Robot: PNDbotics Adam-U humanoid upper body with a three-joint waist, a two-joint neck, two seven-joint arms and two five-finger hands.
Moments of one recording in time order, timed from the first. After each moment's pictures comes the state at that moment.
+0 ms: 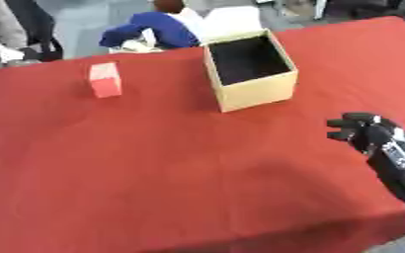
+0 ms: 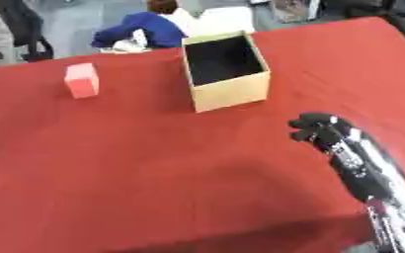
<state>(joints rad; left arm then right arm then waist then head) -0.77 0.80 -0.04 -1.05 -0.42 -0.43 -0.30 -0.10 -0.23 0.01 -1.77 -0.26 -0.15 0.52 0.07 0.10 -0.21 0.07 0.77</state>
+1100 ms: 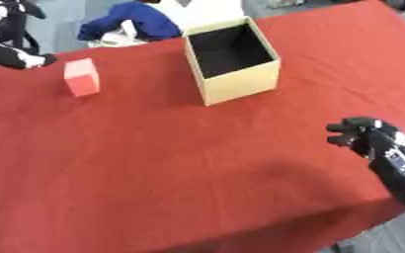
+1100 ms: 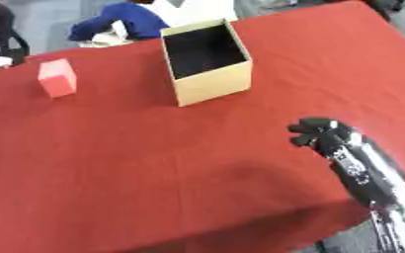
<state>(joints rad) -0.86 0.74 0.02 -0.79 -0.54 -0.41 -0.32 -0.12 -0.23 0.04 -1.77 -0.25 -0.16 0.56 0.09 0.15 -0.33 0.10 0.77</state>
